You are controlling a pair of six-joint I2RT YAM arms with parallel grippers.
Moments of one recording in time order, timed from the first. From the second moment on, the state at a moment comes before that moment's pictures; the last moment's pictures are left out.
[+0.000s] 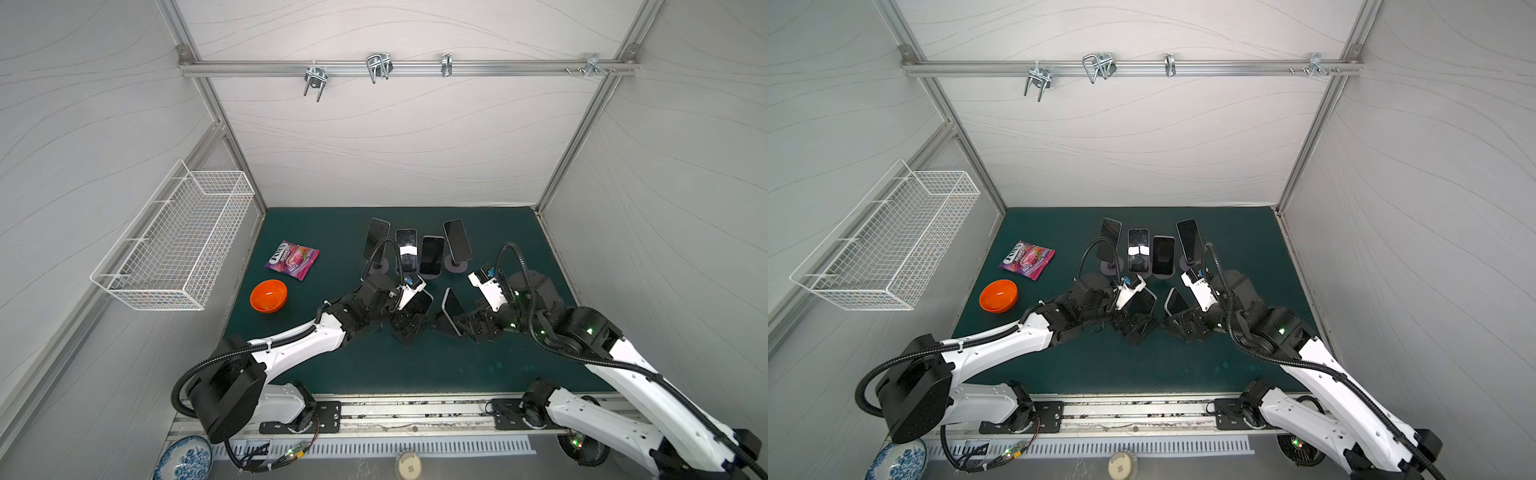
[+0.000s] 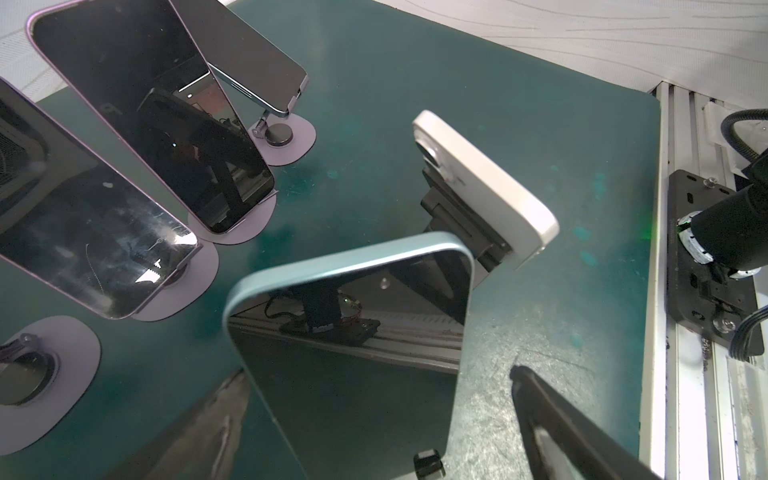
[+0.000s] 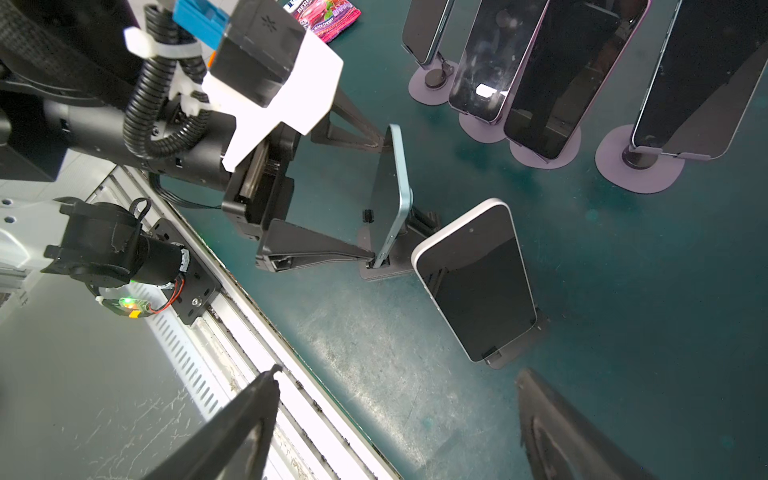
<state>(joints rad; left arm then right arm) -0.76 1.31 0.71 0.01 0.26 0.10 0.77 0.82 0.99 -0.90 -0.18 0.18</state>
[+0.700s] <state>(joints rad) -0.78 1.33 0.71 0.04 0.23 0.10 0.77 0.84 0.99 -0.90 -0.17 0.17</state>
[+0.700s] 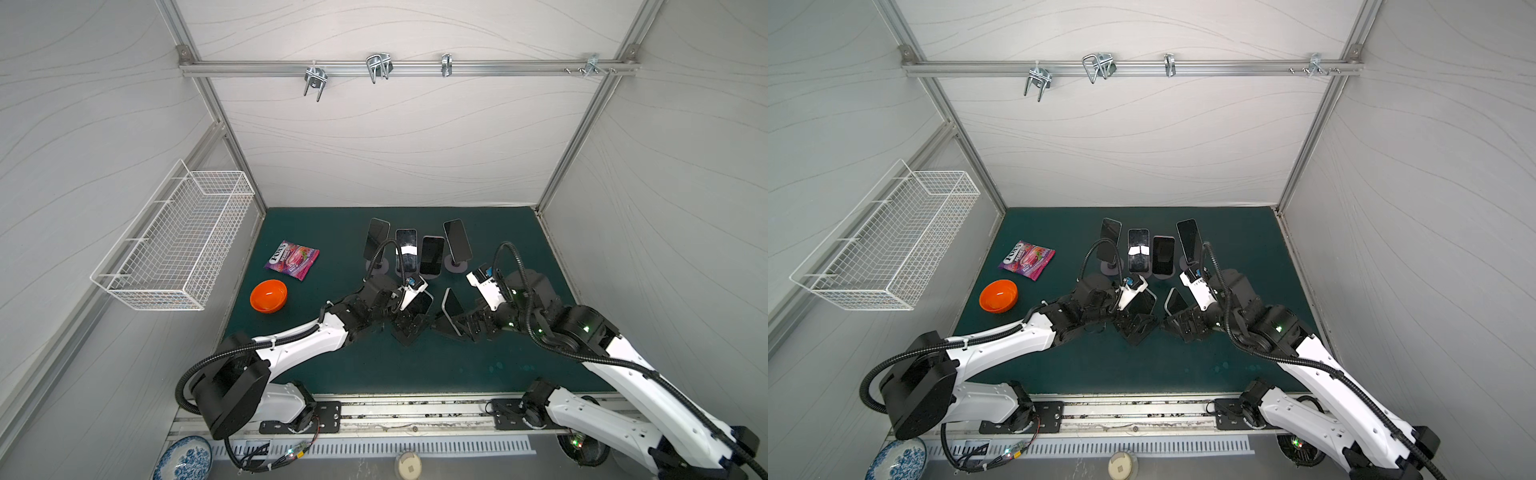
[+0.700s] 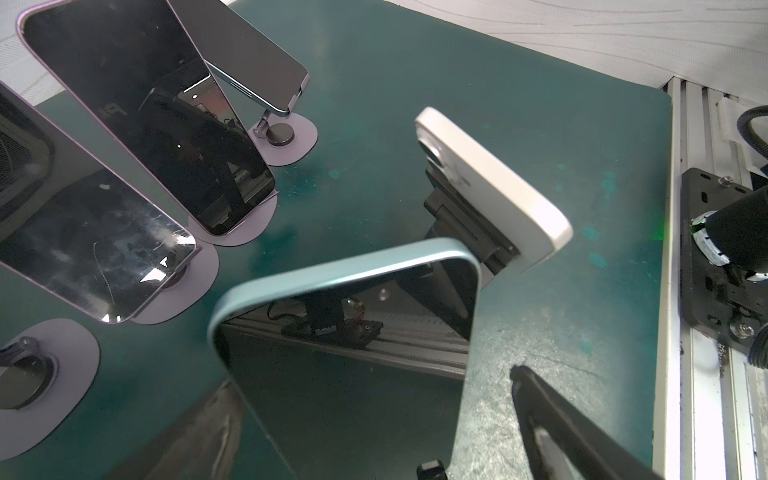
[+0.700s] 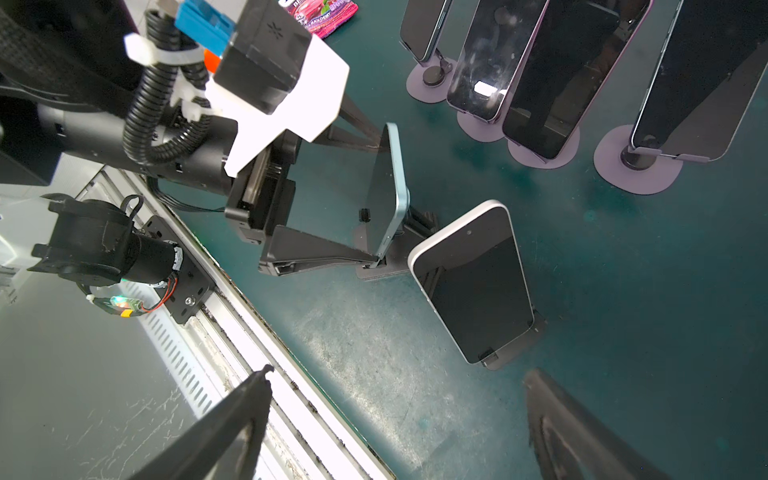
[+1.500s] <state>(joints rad) -0.79 1.37 0.71 0.05 0.17 0.10 0.77 0.88 0.98 -0.84 -0.19 0.17</state>
